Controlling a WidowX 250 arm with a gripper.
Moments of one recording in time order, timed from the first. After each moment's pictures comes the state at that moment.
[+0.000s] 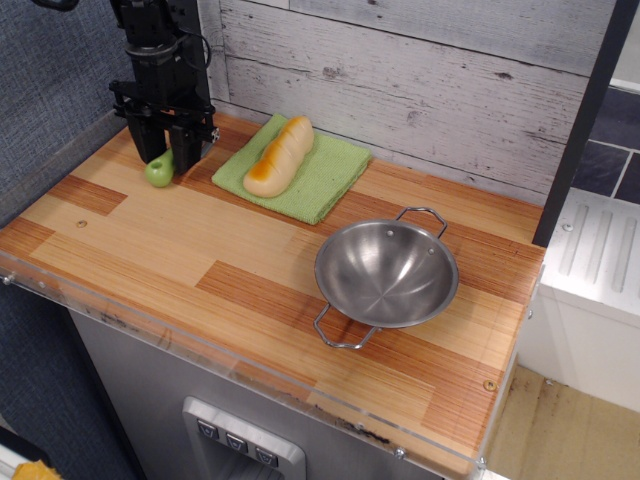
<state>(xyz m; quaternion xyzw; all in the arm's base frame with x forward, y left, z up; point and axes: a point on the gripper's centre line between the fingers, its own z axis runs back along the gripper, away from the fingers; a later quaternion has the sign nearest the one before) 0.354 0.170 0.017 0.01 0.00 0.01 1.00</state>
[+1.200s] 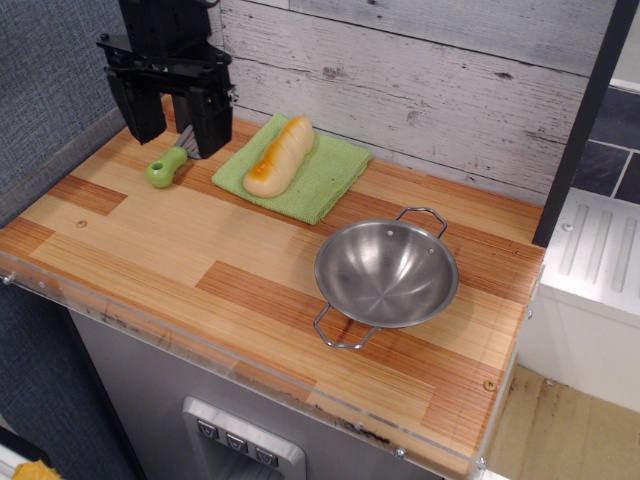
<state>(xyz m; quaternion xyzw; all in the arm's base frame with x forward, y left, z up) 0.288 0.090 0.108 -0.04 -0.02 -0.02 1.00</state>
